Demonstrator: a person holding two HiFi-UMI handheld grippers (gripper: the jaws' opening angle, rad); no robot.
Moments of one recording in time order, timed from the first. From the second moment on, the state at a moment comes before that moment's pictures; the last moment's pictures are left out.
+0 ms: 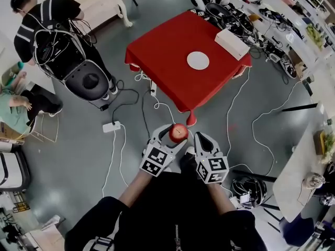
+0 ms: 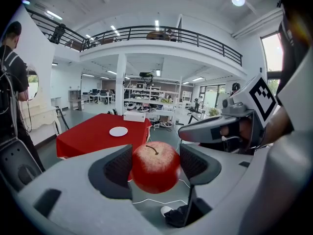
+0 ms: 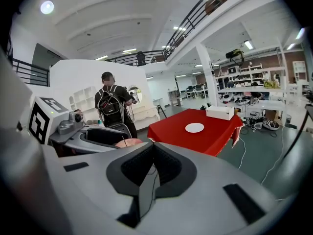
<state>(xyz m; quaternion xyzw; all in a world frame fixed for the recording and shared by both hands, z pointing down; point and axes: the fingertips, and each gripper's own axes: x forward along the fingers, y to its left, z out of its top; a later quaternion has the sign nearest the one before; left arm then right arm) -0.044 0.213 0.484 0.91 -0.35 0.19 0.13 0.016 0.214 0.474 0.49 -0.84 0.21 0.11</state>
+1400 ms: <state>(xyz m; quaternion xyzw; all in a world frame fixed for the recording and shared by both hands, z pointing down) 0.041 0.118 0.475 0.87 -0.42 0.21 0.13 0.112 0.117 0.469 0.43 -0.87 0.21 0.11</state>
